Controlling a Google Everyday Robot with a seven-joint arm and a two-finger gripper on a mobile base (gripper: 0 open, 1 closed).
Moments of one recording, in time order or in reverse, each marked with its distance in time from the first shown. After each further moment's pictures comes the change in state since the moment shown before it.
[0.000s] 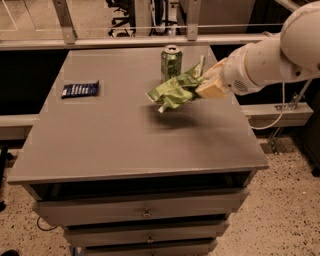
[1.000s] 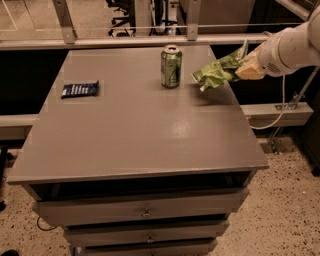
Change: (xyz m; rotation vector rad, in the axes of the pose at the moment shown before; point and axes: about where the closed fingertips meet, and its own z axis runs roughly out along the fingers) arm 0.082 -0.119 -0.020 0.222 0.146 0.022
